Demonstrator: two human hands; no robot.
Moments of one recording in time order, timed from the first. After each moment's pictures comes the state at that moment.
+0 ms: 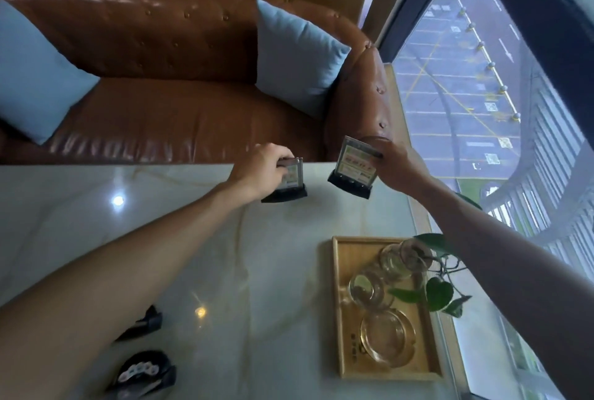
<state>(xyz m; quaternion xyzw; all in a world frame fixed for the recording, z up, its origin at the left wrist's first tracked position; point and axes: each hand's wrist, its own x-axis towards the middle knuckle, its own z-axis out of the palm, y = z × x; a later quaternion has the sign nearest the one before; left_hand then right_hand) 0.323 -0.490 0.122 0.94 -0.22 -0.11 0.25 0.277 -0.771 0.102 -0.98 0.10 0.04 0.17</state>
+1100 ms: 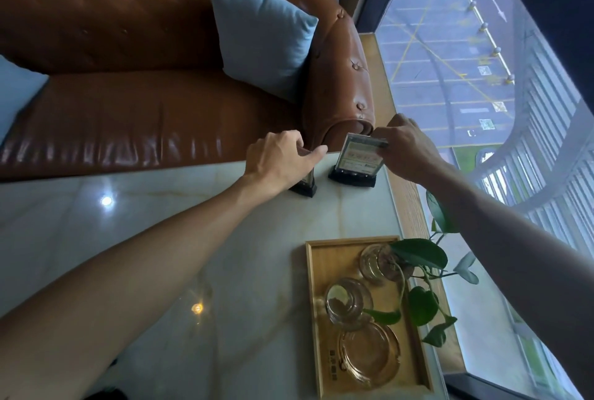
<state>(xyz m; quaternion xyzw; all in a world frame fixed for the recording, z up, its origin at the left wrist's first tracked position) 0.339 -0.618 0.090 0.96 -0.15 -0.08 0.22 0.288 -0.864 0.069 -0.99 0.08 0.03 0.12</state>
